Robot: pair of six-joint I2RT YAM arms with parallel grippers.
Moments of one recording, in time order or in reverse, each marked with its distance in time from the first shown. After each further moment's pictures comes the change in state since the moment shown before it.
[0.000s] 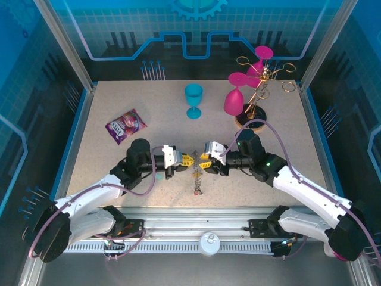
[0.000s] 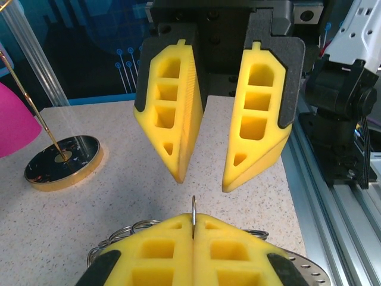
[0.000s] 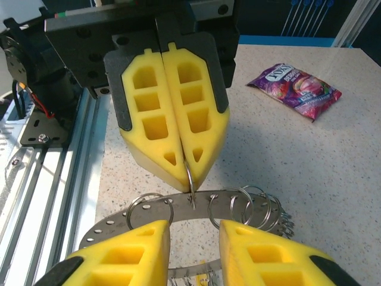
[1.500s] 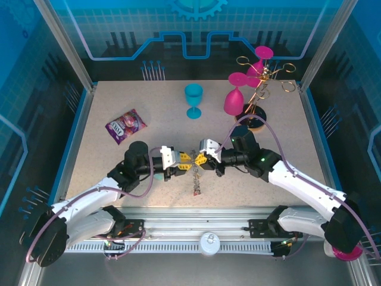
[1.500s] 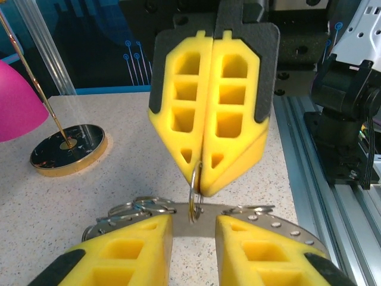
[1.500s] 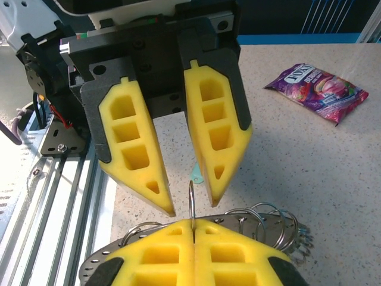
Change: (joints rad) left arm -0.003 -0.047 -0.024 -0.047 -0.043 -0.021; right arm 0.027 0.080 0.066 -0.038 -0.028 0.026
